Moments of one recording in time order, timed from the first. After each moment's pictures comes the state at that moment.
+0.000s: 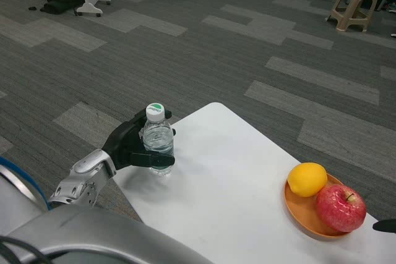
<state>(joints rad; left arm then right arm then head) 0.21 0.21 0.43 0.19 -0.49 -0.09 -0.47 -0.46 -0.48 0.30 0.78 0.51 -0.80 -0.11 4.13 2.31</state>
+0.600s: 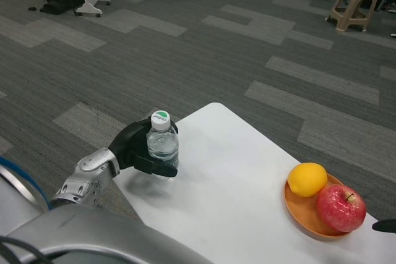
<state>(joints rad) 0.17 0.21 0.42 0.21 -0.38 -0.12 -0.54 -0.46 -0.48 0.30 0.77 0.51 -0.80 -0.11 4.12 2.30</state>
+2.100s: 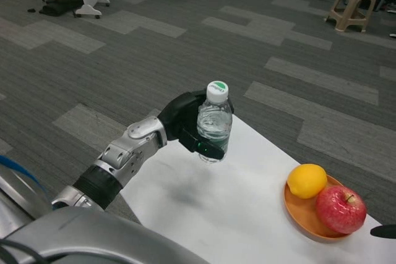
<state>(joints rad) -0.09 0.29 0.15 0.01 -0.42 0.08 -0.39 -0.42 -0.47 0.28 0.74 0.51 -0.80 -0.11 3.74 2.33</state>
